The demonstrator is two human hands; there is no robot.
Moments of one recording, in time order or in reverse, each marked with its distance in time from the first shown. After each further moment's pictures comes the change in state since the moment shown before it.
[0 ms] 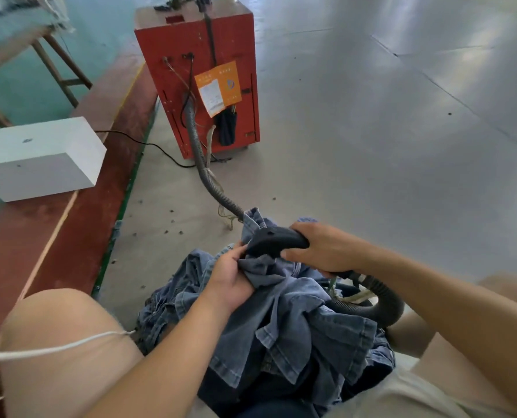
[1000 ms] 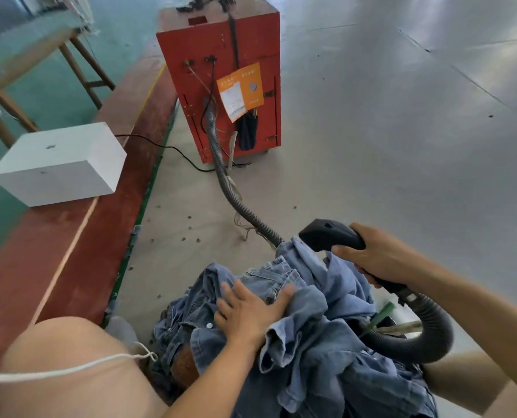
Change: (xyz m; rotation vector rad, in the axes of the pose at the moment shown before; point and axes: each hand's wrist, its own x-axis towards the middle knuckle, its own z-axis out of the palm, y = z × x) left_hand -0.001 -0.013 -0.015 1.597 0.763 -0.150; right_hand 0.031 0.043 -0.024 0.199 0.176 0.149
